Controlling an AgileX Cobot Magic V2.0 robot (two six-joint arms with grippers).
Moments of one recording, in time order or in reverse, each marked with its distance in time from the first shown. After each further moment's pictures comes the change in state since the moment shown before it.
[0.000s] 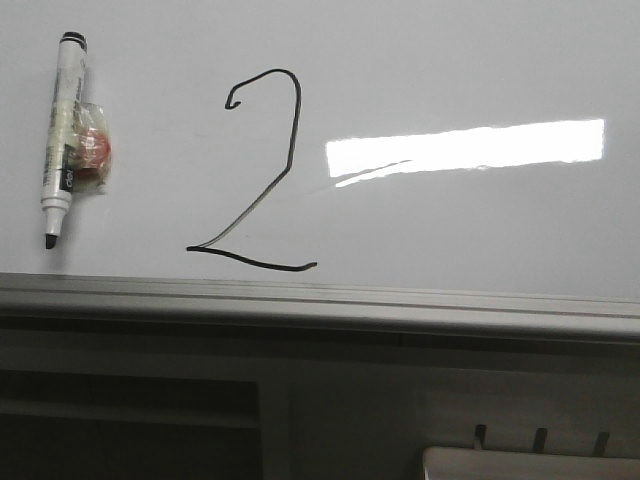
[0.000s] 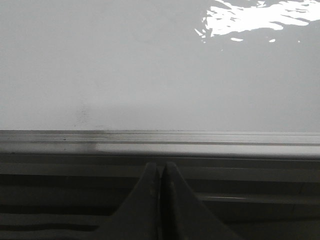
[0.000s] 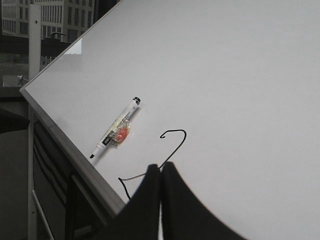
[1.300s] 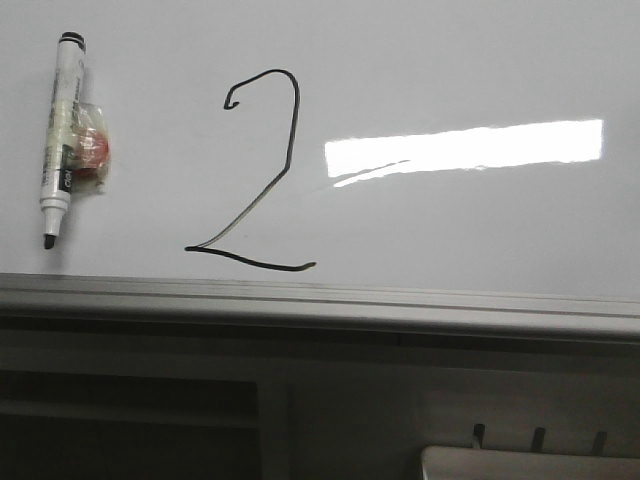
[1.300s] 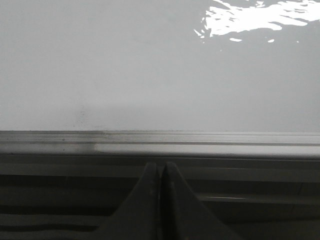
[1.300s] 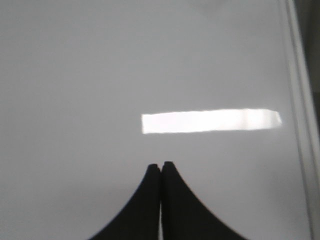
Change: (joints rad) left arm 0.000 0.000 0.000 0.000 0.000 0.000; right arm -0.824 -0.004 0.057 -1.182 -0.051 1.339
